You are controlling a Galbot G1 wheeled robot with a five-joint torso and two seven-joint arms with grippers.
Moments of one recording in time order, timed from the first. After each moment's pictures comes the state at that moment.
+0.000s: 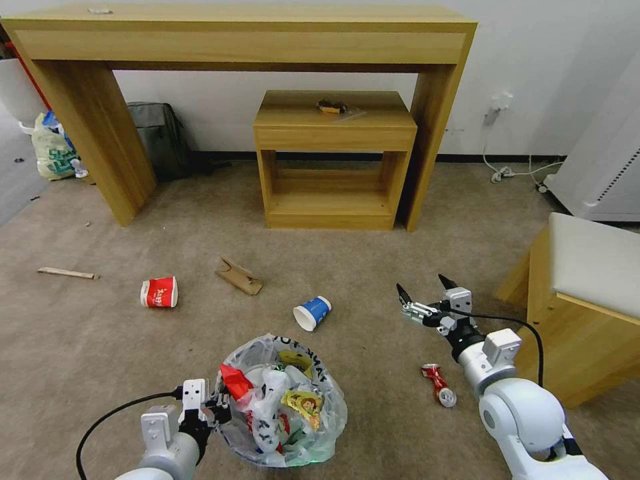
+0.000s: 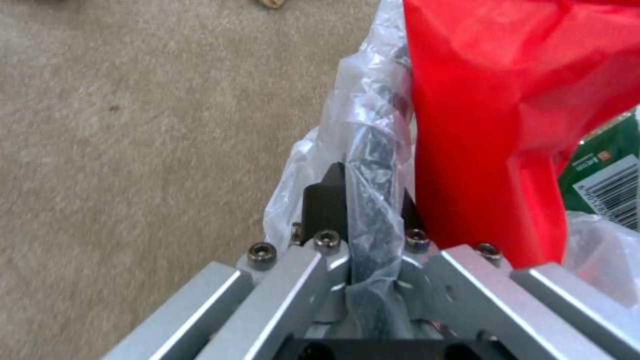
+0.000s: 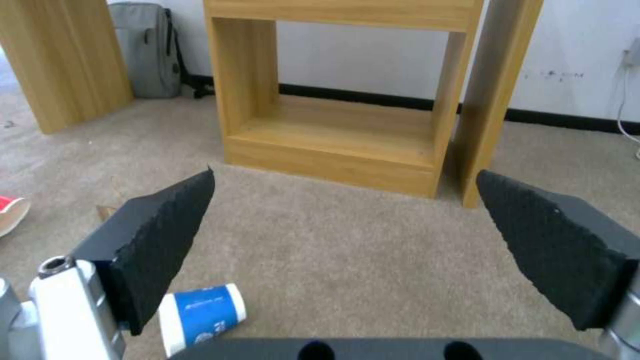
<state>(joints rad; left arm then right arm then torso) 1.76 -1.45 -0.61 -2.25 -0.33 0.62 0.00 -1.39 1.20 0.53 2.07 0.31 -0.22 -0.09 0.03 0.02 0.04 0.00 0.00</state>
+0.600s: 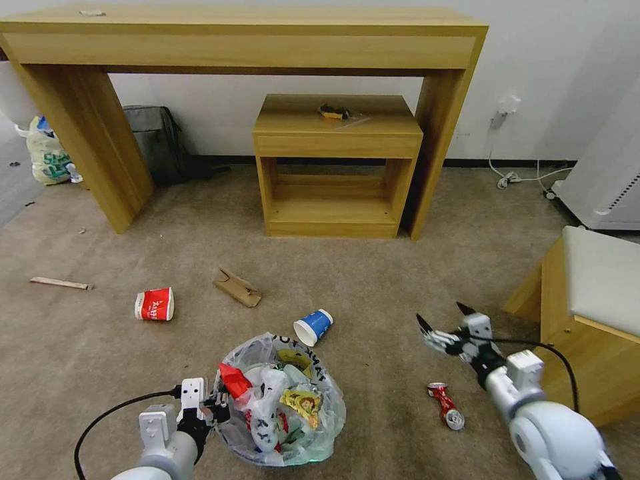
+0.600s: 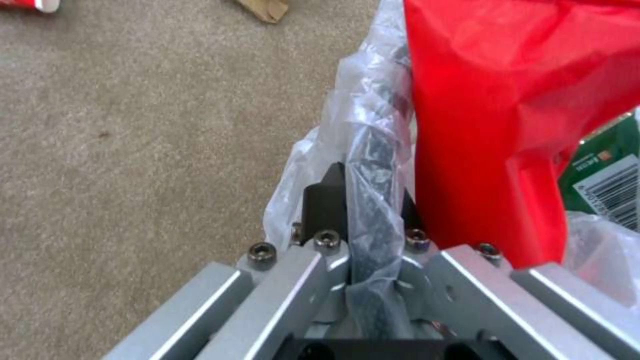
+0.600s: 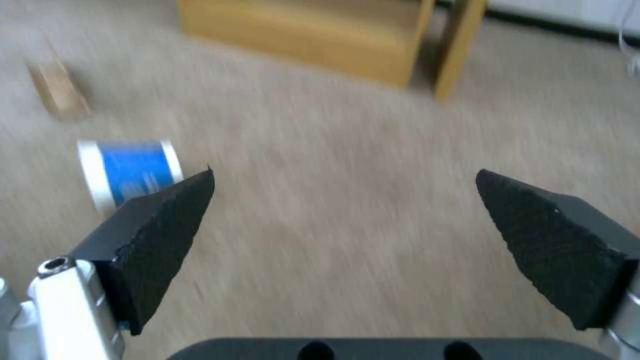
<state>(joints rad) 1.75 -1.43 -0.61 -2.23 -0.34 0.62 0.00 -1.59 1.09 0.70 1.95 0.31 -0.19 -0.23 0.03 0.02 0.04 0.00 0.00</state>
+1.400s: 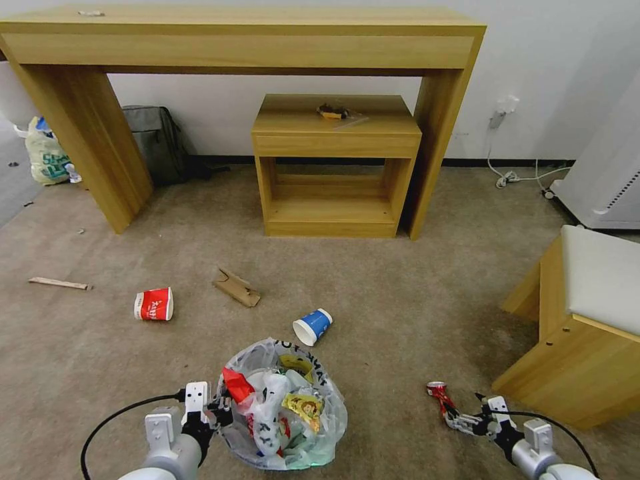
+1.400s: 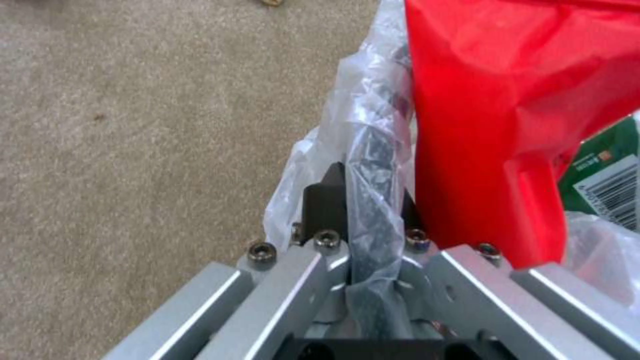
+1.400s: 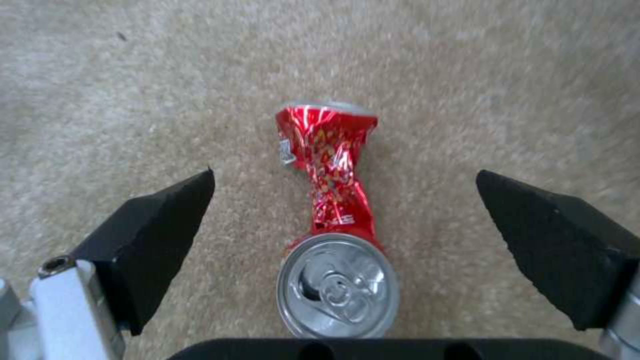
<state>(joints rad) 1.74 -1.44 -0.60 -2.21 -0.33 0.62 0.00 -1.44 1.12 0.62 1.34 0.33 -0.08 -0.42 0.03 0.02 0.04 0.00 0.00</state>
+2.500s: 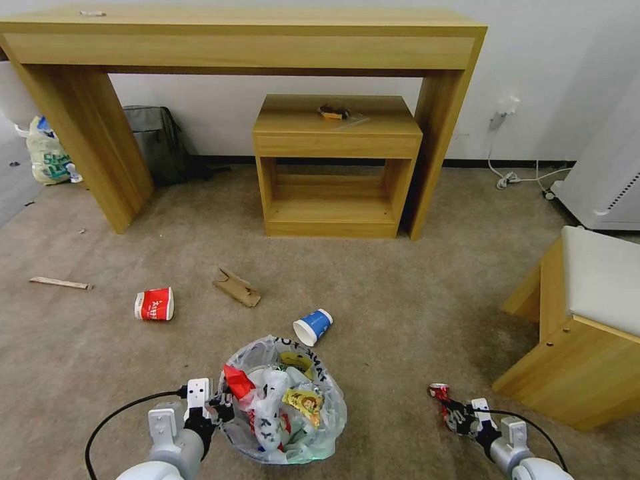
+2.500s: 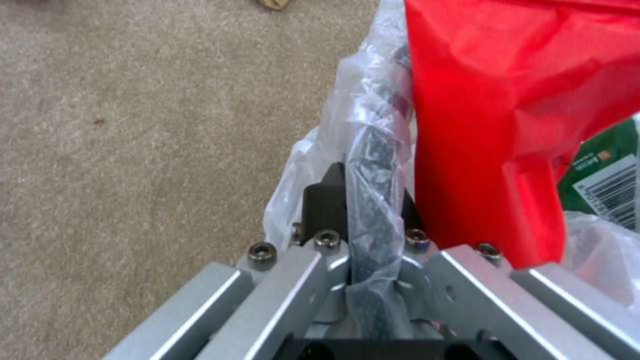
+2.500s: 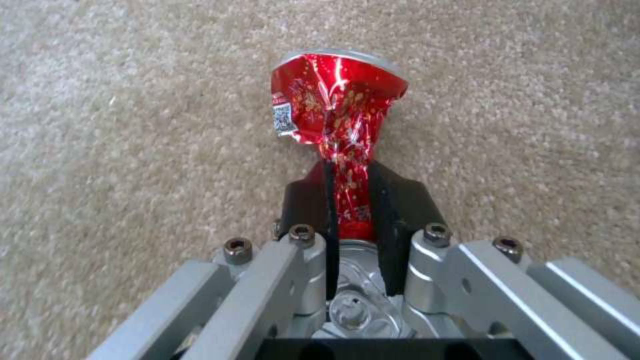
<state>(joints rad) 1.72 -1.46 -0.60 -2.19 -0.33 0.63 0.00 -1.39 1.16 0.60 1.26 0.29 -0.08 -0.39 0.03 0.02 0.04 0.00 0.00</state>
